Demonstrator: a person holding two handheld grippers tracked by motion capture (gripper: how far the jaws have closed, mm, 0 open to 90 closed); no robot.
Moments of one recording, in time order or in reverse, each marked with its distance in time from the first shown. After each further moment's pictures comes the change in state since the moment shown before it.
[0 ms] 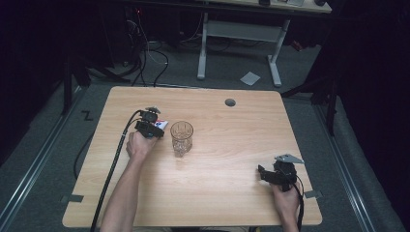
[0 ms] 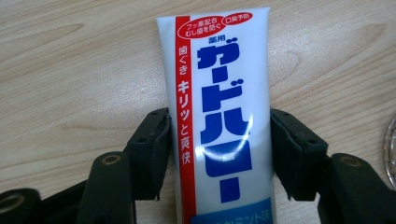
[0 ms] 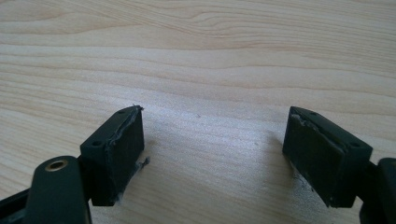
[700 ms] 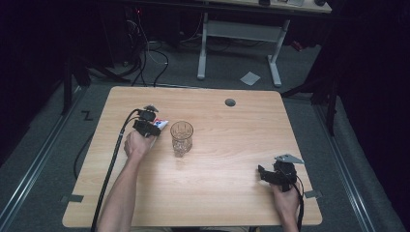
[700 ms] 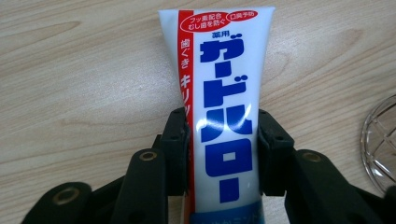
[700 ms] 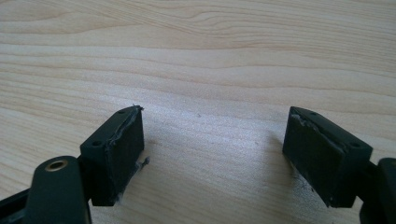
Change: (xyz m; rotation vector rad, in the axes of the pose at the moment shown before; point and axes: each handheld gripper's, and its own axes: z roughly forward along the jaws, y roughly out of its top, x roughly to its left) left arm 0.007 0.000 -0.008 0.005 -0.058 -0.016; right arm 0.000 0.000 0.000 0.001 0.001 -0.001
